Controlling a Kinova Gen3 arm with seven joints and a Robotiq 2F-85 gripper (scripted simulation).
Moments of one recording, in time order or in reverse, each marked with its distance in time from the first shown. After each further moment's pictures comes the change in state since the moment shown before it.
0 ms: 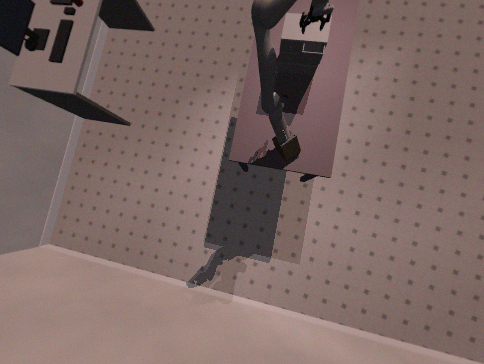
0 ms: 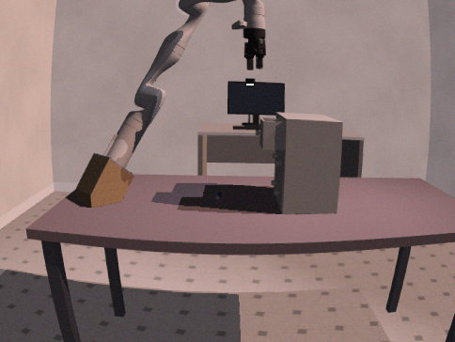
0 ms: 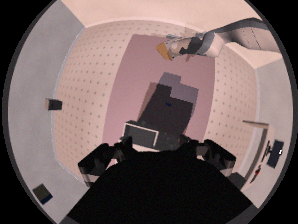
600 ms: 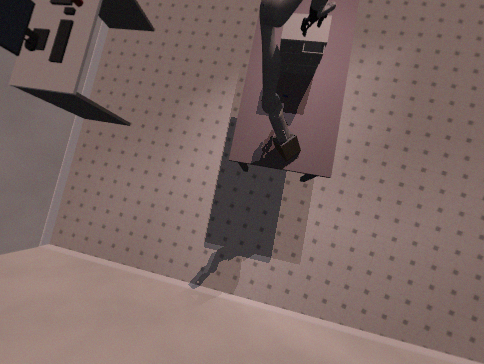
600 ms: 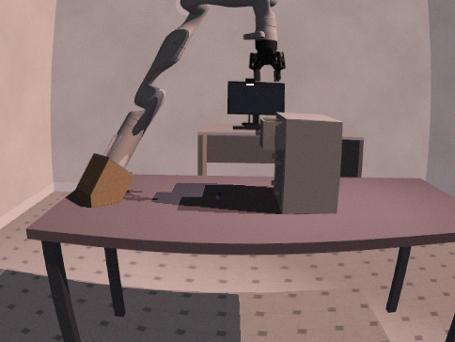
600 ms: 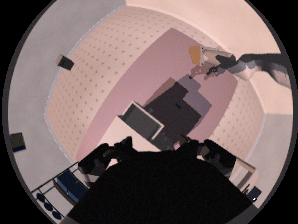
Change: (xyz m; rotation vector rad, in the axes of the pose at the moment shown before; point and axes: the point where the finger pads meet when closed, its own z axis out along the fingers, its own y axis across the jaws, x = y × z) arm -0.039 -0.012 0.041 0.005 -0.008 -0.420
